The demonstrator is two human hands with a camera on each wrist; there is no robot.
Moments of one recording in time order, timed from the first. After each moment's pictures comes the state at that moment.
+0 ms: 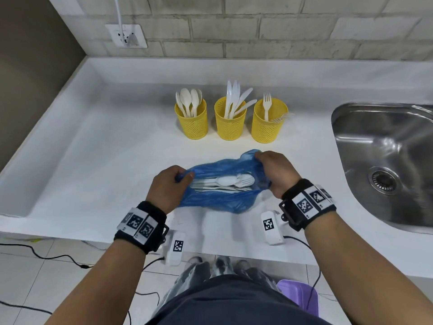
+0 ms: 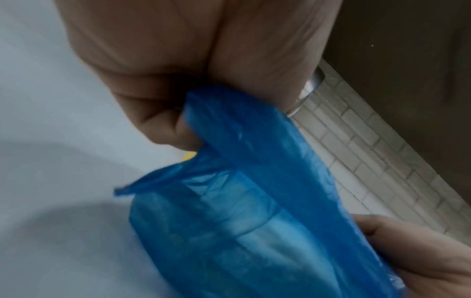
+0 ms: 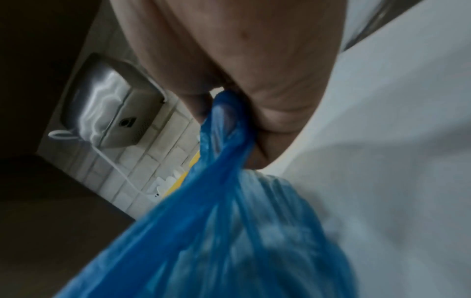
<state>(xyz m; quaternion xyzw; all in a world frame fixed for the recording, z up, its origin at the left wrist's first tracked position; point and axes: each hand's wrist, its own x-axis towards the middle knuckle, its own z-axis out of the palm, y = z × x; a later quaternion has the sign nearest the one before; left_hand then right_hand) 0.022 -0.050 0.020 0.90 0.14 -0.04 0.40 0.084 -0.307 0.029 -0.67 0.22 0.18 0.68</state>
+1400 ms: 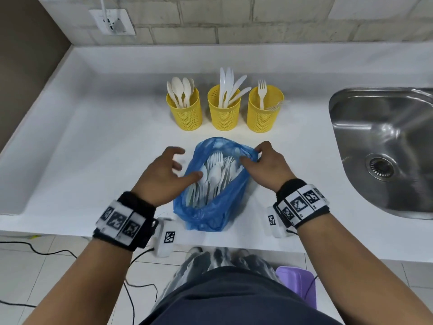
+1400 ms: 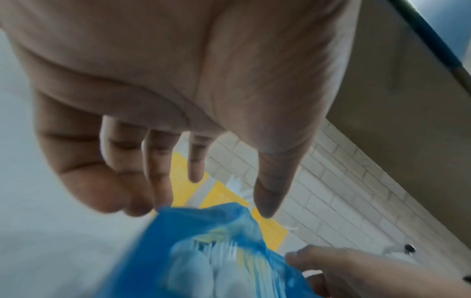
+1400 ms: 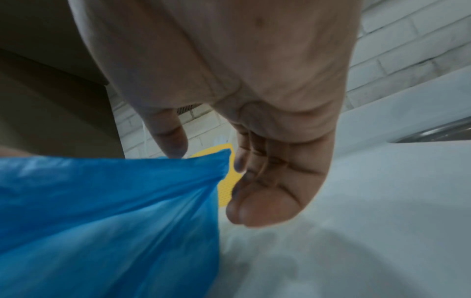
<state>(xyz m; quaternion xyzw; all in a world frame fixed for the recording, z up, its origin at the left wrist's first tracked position) 0.017 -0.058 0.066 0.92 0.11 -0.14 0.35 0.067 -0.311 0.025 -0.90 0.07 0.17 0.41</state>
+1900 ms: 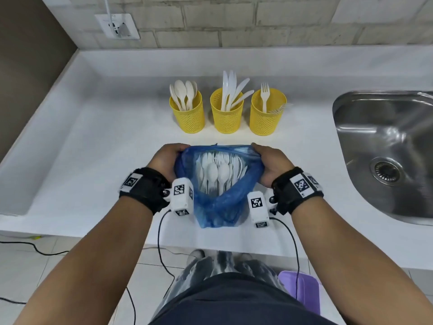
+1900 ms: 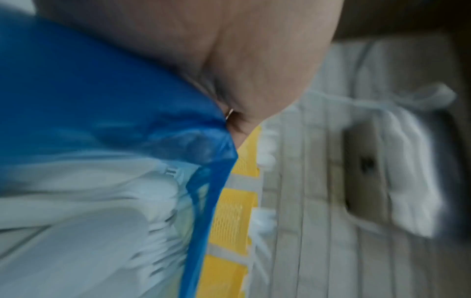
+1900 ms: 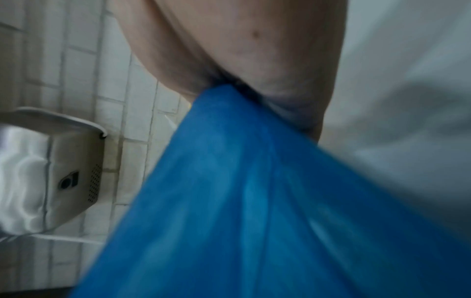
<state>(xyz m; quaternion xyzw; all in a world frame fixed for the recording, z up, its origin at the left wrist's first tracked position) 0.076 -0.068 0.041 0.58 0.34 -0.17 0.72 0.103 -0.301 -0.002 -0.51 0.29 0.23 0.77</state>
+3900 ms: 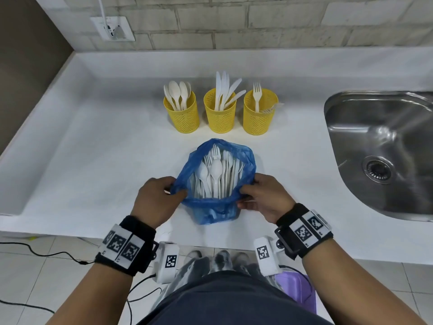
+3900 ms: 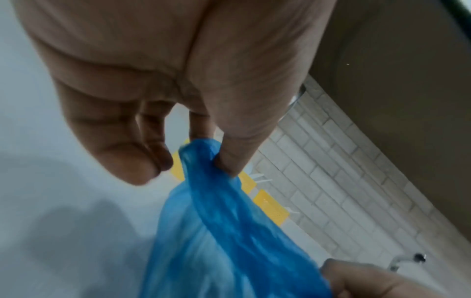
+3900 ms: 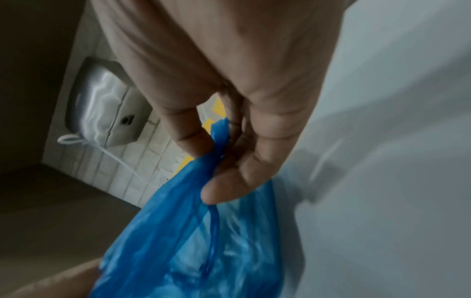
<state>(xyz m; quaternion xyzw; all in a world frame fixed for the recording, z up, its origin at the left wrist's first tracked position) -0.017 -0.060 0.033 0.93 0.15 -0.08 0.34 0.021 -0.320 0.002 -0.63 0.19 0.29 0.70</state>
